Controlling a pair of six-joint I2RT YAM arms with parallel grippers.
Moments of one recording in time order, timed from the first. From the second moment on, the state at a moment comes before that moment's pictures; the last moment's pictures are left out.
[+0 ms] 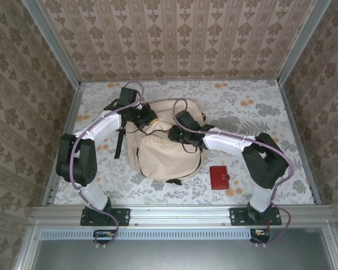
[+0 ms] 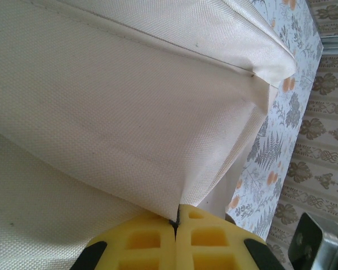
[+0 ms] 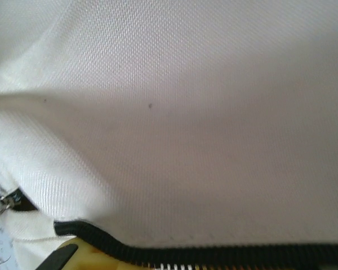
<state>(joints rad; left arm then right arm) -0.36 1.72 1.26 -0.44 0.52 -0.88 0.70 1.80 1.17 -0.19 0.02 0.84</state>
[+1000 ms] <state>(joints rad) -0.36 1.72 1.26 -0.44 0.54 -0.88 0.65 1.87 1.12 0.06 0.00 1.09</state>
